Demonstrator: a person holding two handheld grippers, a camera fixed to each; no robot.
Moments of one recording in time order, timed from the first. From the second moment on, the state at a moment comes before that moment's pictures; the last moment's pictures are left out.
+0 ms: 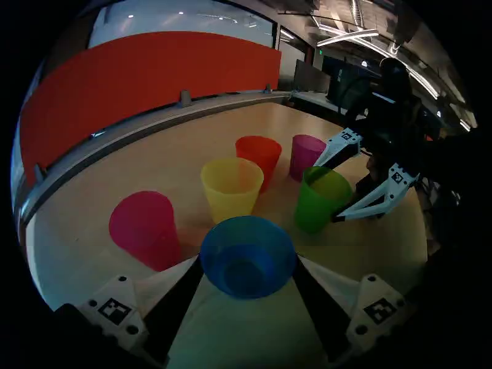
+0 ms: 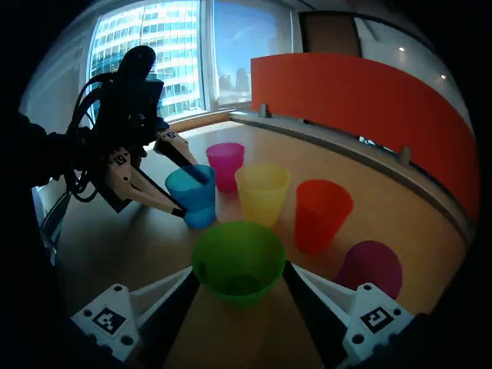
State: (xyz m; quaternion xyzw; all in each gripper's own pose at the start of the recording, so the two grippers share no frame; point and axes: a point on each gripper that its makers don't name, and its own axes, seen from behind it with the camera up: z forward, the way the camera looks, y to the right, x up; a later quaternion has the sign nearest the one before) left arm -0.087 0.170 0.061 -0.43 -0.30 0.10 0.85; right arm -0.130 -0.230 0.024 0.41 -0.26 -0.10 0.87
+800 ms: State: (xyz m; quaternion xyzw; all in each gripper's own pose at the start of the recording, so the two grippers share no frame) left arm -0.082 0.165 0.060 -0.42 -0.28 0.12 0.85; right arm -0.125 -0.230 0.028 0.41 -0.24 -0.10 0.87
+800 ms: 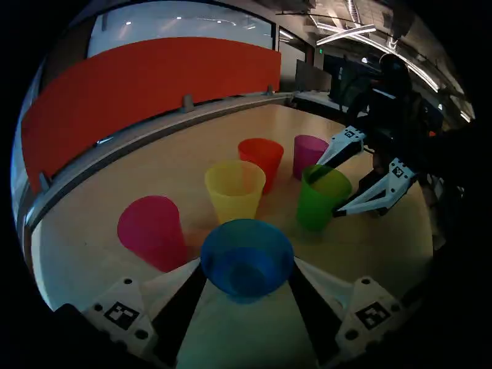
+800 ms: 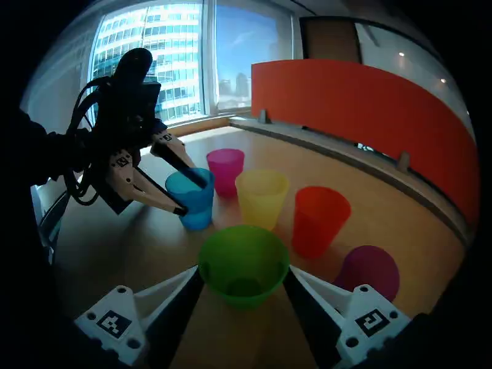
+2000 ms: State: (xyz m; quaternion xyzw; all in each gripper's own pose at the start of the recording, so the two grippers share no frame) left arm 0.057 0.160 0.007 -0.40 -0.15 0.08 0.90; right arm -0.005 -0.231 -0.017 0.40 -0.12 -0.07 0.91
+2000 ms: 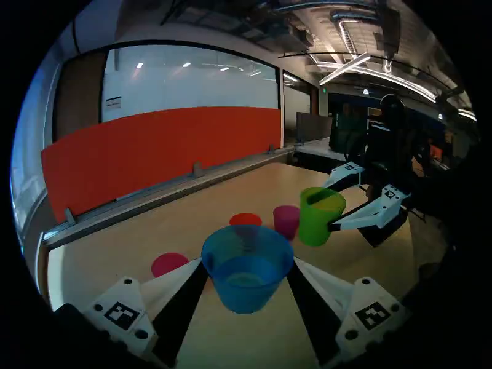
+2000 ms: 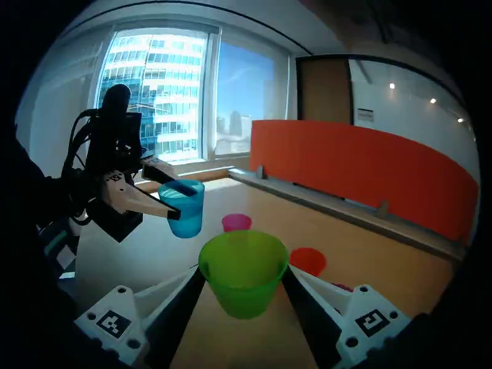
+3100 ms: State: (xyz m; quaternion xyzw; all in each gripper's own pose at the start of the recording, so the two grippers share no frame) left arm 0.136 0.170 -0.018 -0.38 -0.03 0.07 0.92; right arm 0.045 -0.240 -0.041 0.42 -0.05 -0.06 0.91
